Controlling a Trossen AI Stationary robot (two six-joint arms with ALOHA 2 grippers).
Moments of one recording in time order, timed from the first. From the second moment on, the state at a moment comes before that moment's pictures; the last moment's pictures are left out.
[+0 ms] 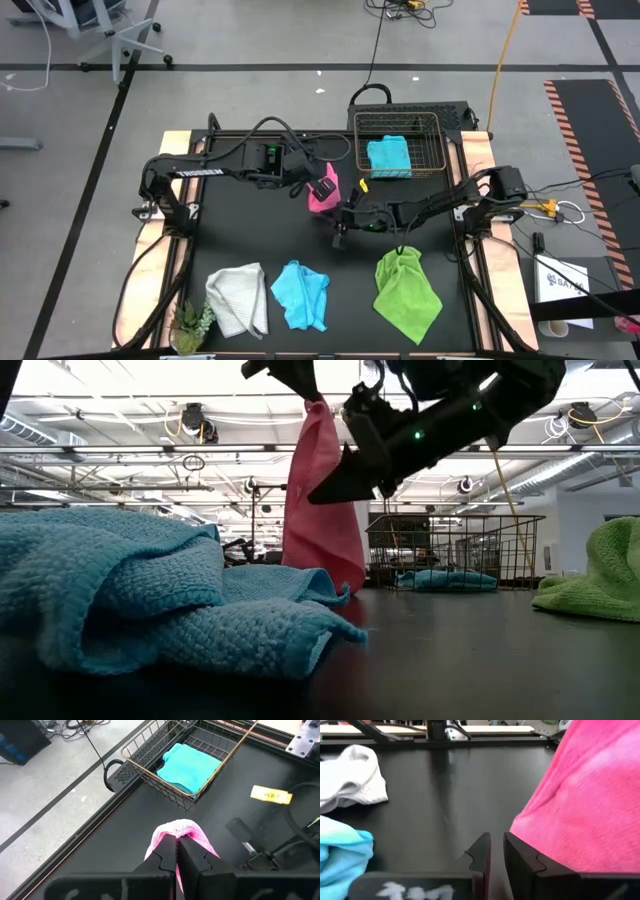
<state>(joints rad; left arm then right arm) 0.02 1.78 1.92 -1.04 -0.54 -0.45 0.09 1.71 0.80 0.49 0.34 0.09</state>
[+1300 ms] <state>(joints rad) -0.16 1.78 1.92 -1.28 -0.45 -0.65 -0.02 1.53 0.80 0.31 0.44 -0.11</state>
